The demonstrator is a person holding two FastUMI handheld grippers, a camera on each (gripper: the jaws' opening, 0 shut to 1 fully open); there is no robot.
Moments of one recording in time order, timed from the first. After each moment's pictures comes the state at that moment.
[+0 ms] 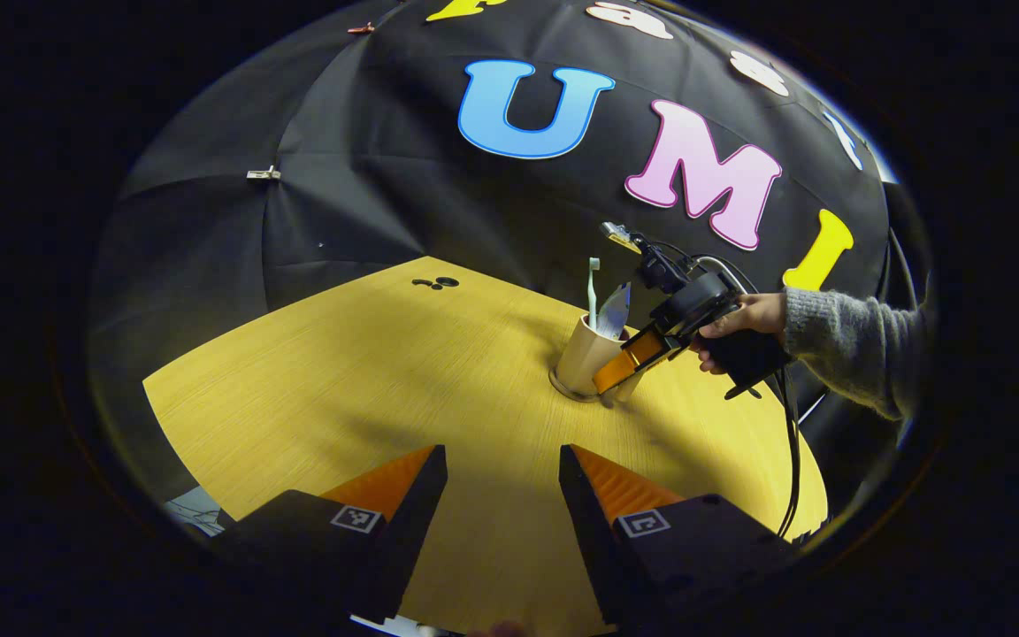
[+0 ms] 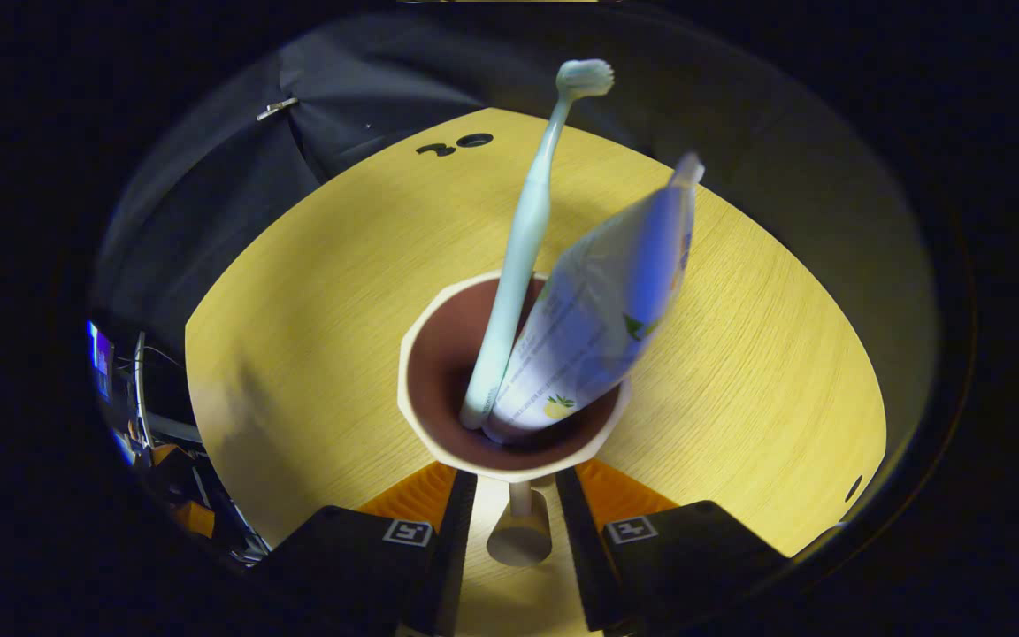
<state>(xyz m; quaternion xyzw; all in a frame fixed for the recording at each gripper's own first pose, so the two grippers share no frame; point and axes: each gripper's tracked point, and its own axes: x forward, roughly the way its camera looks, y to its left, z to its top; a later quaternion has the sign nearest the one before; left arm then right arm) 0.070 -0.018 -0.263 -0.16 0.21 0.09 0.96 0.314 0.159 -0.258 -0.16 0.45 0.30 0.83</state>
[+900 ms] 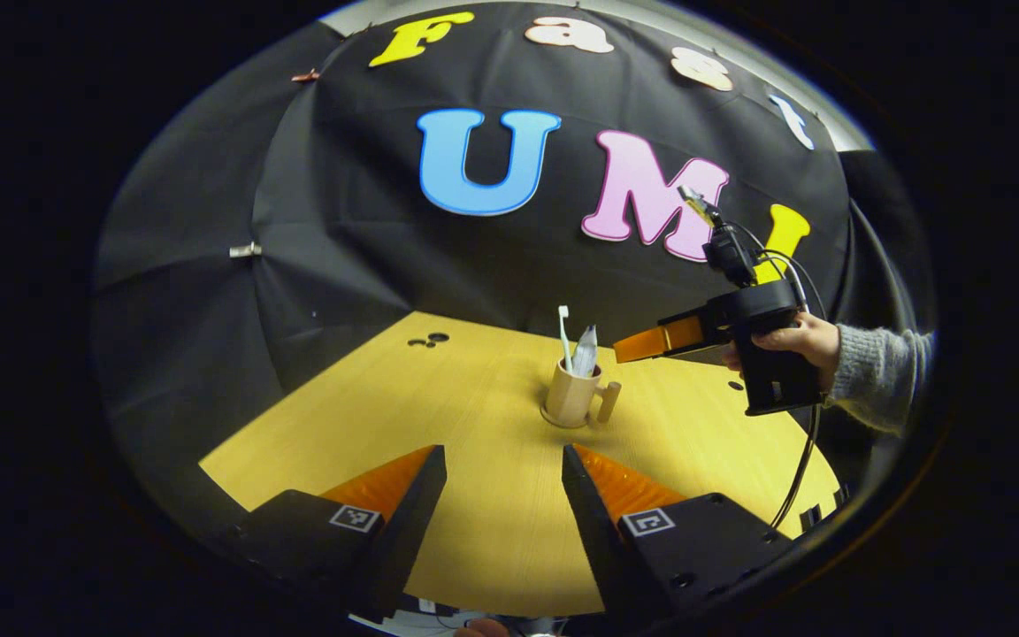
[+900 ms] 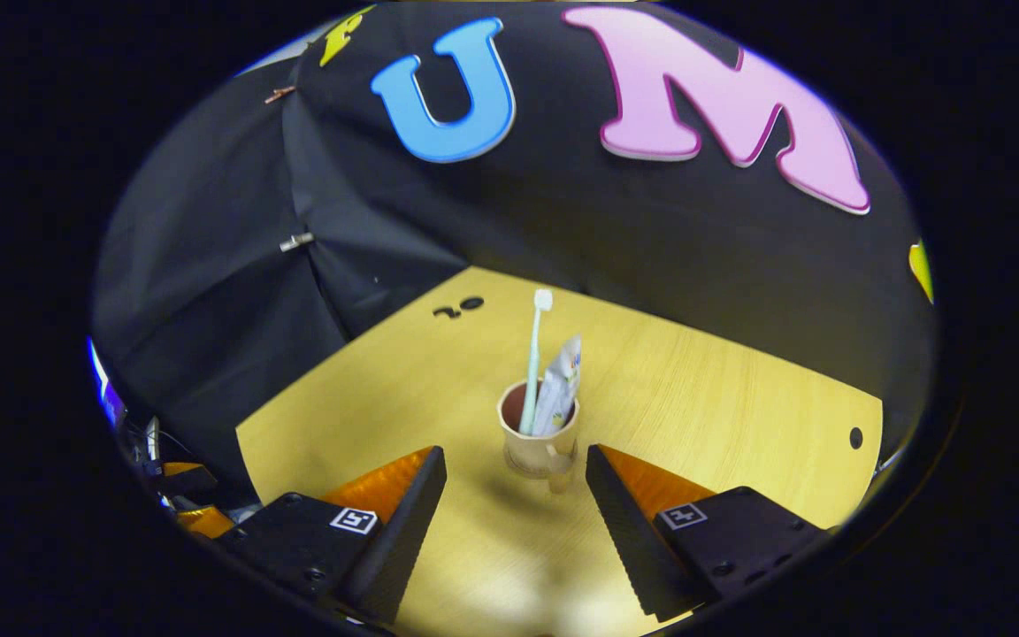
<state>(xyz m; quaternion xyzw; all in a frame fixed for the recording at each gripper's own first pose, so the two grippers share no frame) 0.023 -0.003 -0.160 -0.06 0.16 0.05 0.98 0.213 0.136 -0.085 -0.02 0.21 0.26 0.94</state>
